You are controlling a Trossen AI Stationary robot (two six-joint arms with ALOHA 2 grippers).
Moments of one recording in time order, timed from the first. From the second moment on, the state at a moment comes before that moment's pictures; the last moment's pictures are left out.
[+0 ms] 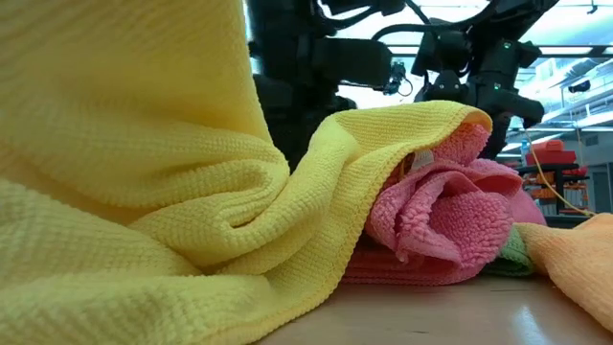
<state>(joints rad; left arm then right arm) -0.25 2.18 1.74 -0.91 -0.23 0.25 -0.15 1.35 0.74 -0.58 -0.11 -0.07</state>
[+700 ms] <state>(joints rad) 0.11 2.18 1.58 -0.25 0.12 0.29 -0.08 1.34 0.71 -0.58 0.02 0.00</state>
